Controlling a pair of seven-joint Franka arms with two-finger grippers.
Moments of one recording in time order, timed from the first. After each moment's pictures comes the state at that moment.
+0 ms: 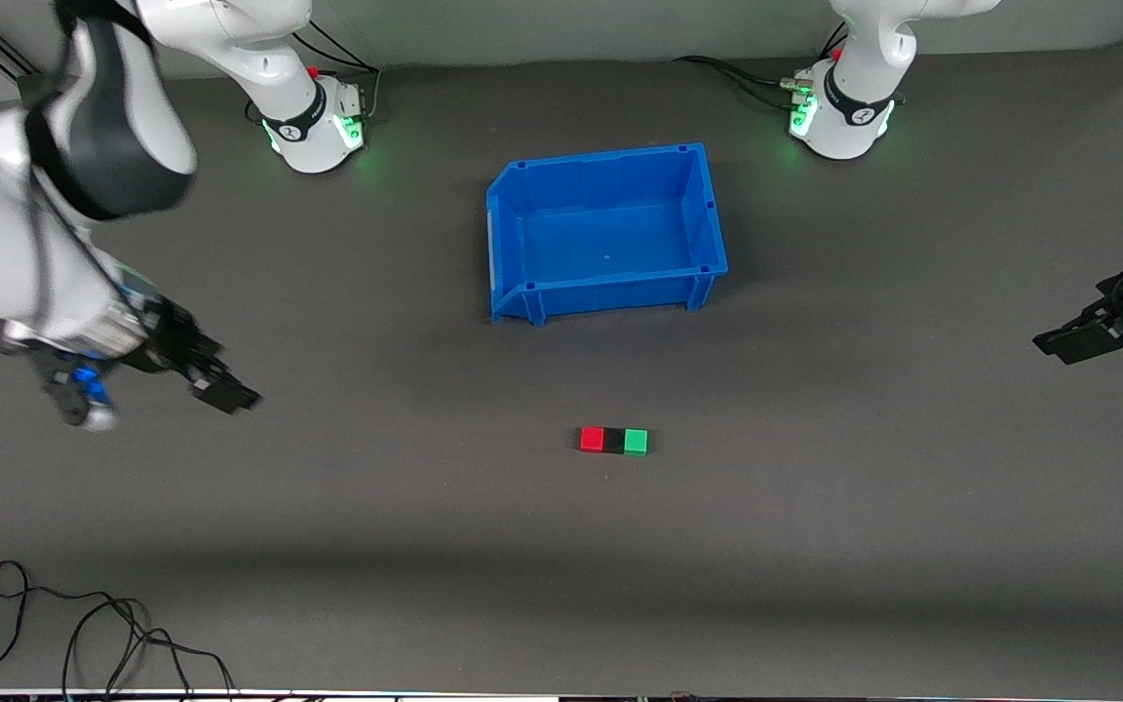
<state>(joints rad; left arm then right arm) -0.02 0.24 0.02 -1.27 -0.02 1.40 -0.64 0.11 0.13 0.02 -1.68 0.08 1.84 0.87</state>
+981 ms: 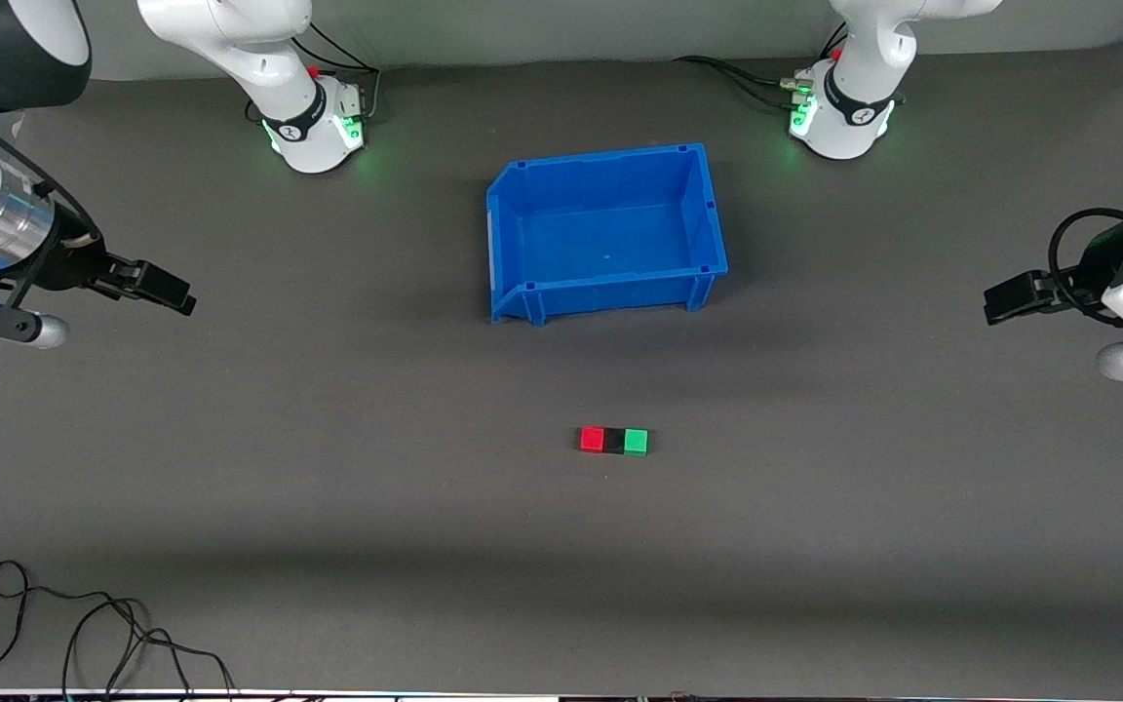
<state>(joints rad) -0.06 0.24 -0.03 -1.25 0.03 1.37 -0.11 0.01 0.02 0.09 -1.63 0.03 1.60 0.36</state>
